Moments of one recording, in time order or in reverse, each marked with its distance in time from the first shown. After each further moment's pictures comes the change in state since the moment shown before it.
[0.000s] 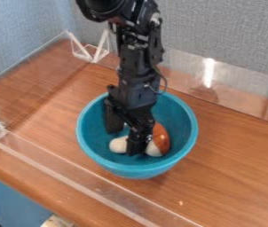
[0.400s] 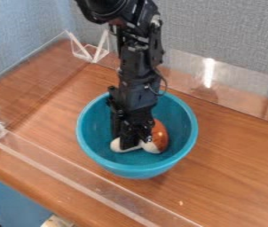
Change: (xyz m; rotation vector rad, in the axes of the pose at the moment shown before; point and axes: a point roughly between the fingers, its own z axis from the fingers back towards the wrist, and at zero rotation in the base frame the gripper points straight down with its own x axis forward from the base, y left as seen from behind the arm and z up) arm 0.001 0.000 0.000 -0.002 -0.005 -0.019
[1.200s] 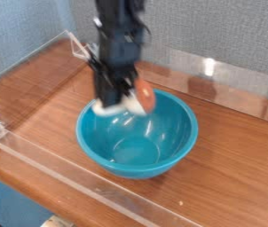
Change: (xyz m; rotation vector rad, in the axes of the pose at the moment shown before) arm -0.029 0.025 0.077 0.024 -0.068 0.080
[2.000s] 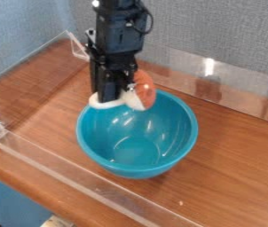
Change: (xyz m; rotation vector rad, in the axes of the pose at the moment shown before) arm -0.006 -0.021 0.005 0.024 0.033 -0.088
